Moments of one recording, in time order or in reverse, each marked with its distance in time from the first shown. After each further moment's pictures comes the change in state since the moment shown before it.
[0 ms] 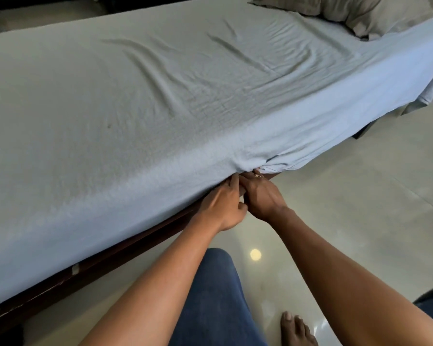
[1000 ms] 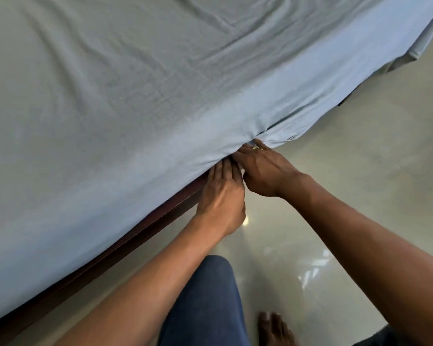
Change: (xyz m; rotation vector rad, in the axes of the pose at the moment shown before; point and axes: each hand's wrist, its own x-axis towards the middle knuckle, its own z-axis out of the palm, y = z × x) left_hand 0.081 0.065 0.045 0.358 0.054 0.126; right_hand 0.036 0.112 -0.038 -0.199 -0.148 -0.134
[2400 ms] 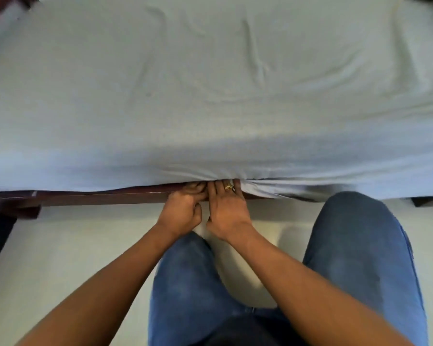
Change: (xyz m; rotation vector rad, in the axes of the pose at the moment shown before) left_hand 0.032 0.050 -0.001 -0.275 0.332 -0.472; right_hand 0.000 0.046 0.001 0.117 -0.117 -0.322
